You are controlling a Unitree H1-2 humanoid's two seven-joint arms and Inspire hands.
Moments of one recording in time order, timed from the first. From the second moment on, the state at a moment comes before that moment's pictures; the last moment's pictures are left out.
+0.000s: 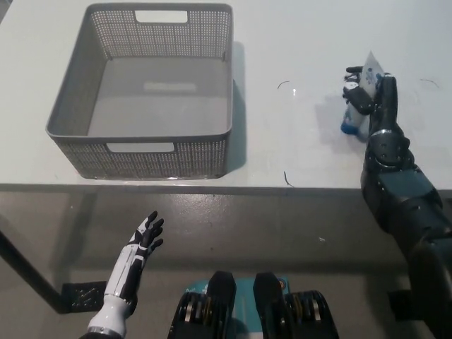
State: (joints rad) left_arm -0.10 0.07 -0.02 0.28 0.02 -0.25 -0.06; right_arm -1.07 -0.12 -0.15 1.40 -0.03 -0.32 -0.35
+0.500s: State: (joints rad) left_arm -0.11 0.07 -0.02 0.28 0.02 -0.25 -0.06; right_arm -1.07 -0.12 -0.20 1.40 0.03 -0.32 -0.37
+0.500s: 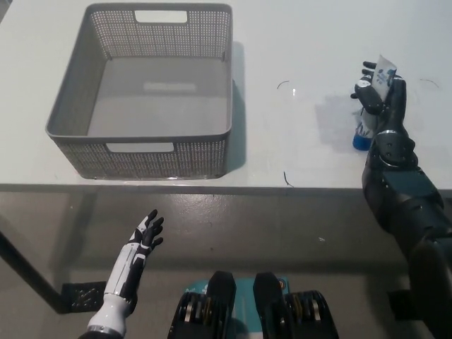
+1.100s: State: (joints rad) left_arm -0.12 0.07 -0.01 0.28 0.02 -0.25 -0.07; right_arm -1.13 -0.03 -0.15 1.10 0.02 -0.34 -0.38
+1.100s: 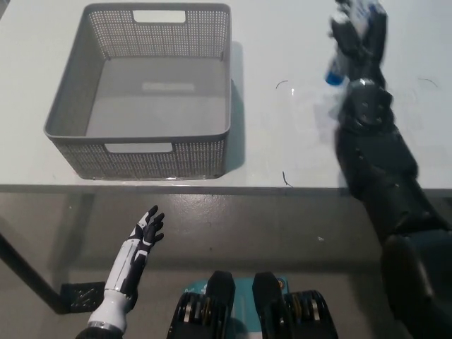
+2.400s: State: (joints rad) left_arm -0.15 0.07 -0.02 0.31 0.02 -0.25 -0.09; right_arm -1.20 0.26 0.14 1.25 -0.13 -0.32 -0.43
